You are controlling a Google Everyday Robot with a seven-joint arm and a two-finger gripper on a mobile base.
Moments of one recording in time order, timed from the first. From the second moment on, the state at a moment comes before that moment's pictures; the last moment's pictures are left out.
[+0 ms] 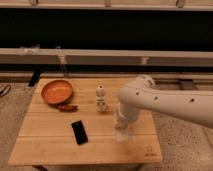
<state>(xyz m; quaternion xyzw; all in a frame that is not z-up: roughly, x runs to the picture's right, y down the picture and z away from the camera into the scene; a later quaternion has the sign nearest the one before) 0.079 0.149 0.649 -0.28 0.16 0.66 0.68</state>
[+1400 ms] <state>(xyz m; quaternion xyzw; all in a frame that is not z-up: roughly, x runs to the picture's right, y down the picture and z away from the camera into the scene) 0.093 0.052 0.758 -0.20 0.08 0.71 0.66</state>
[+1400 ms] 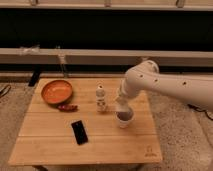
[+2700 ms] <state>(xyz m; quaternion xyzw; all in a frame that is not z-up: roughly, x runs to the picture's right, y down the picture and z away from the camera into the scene) 0.112 0.065 0.766 -0.19 0.10 0.73 0.65</state>
